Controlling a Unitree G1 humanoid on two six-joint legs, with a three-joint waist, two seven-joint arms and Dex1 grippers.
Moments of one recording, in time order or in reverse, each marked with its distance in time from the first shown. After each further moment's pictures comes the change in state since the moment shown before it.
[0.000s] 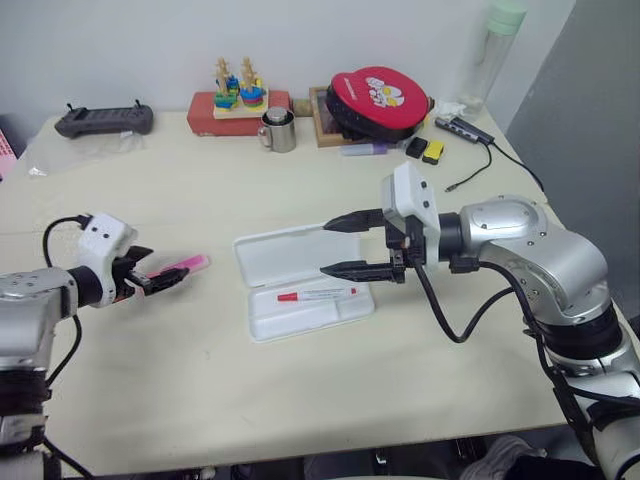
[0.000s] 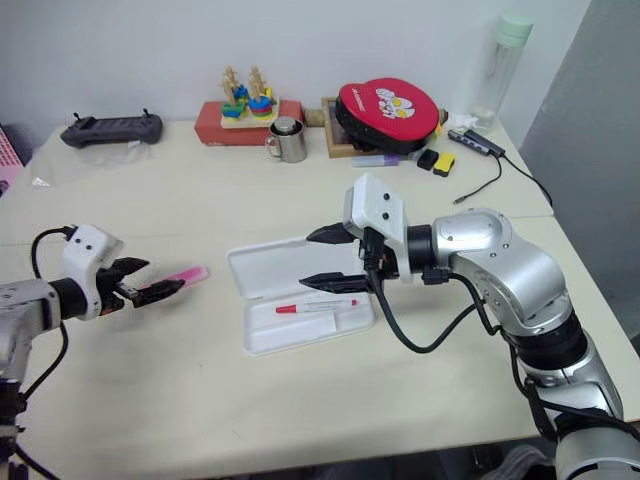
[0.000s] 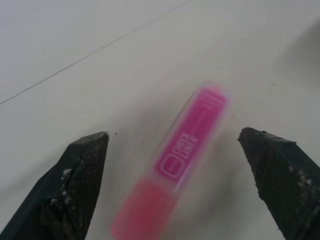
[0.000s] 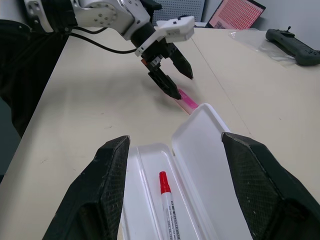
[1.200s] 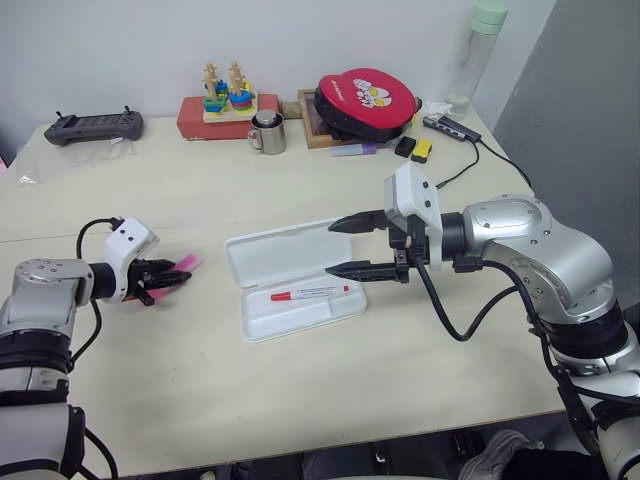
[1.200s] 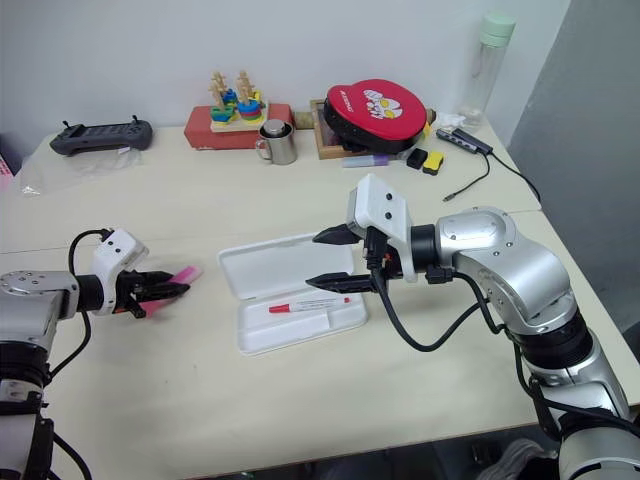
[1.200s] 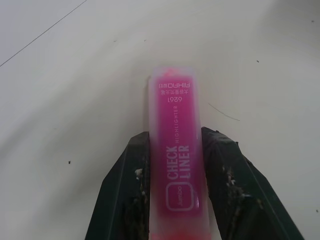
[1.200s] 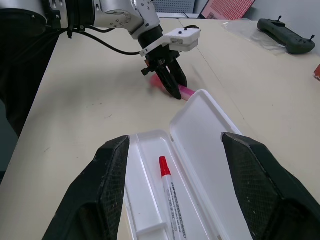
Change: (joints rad) left arm -0.153 -0.020 -0.114 0.271 0.127 -0.170 -0.154; right arm -0.001 -0.023 0.001 0.002 -0.001 0.018 0.008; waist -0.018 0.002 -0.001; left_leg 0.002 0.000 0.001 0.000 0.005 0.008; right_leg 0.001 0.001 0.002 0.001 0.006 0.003
